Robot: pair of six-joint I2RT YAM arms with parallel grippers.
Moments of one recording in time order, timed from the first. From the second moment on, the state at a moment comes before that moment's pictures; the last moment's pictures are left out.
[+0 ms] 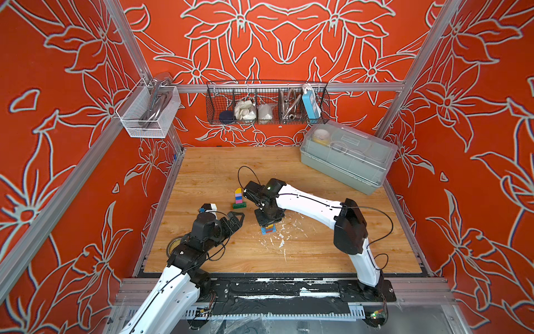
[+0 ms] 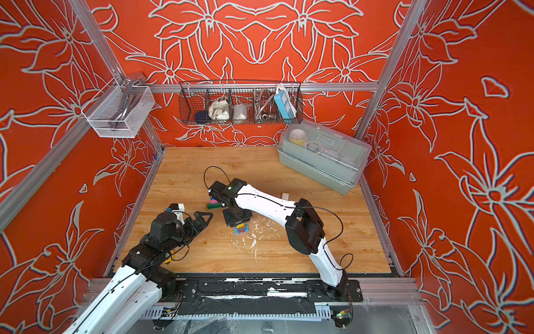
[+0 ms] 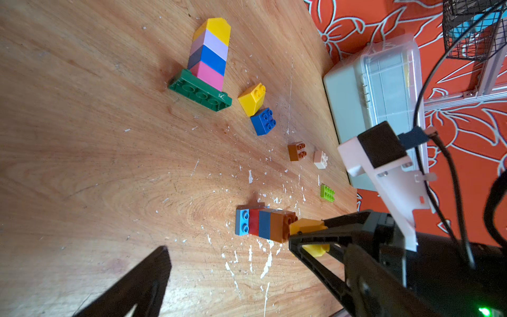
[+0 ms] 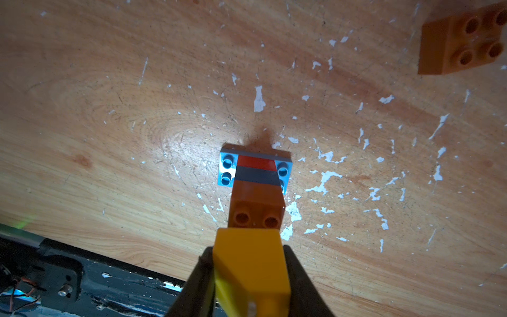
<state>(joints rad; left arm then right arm) -0.30 0.54 0.41 -0.46 0.17 -1.00 1.04 2.13 1.92 -1.29 0.00 0.61</state>
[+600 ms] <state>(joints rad) -0.30 0.54 0.41 -0.46 0.18 -1.00 1.03 2.14 1.92 -1.26 0.00 0.60</state>
